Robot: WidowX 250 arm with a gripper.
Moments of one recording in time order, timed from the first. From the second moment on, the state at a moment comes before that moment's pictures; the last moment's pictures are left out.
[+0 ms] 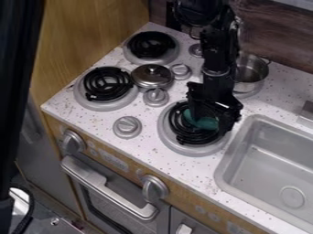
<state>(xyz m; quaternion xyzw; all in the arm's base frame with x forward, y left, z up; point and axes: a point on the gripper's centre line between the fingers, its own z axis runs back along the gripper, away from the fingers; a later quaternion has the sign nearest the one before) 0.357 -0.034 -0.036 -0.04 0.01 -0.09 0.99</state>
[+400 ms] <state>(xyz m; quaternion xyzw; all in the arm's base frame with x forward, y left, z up) 0.367 -0.018 -0.042 -0.05 0.01 -0.07 1.00</state>
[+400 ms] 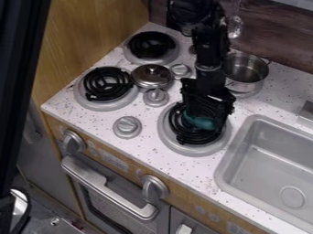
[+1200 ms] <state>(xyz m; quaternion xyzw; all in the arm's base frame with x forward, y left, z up) 0.376 -0.007 -0.048 -0.07 0.00 -0.08 0.99</state>
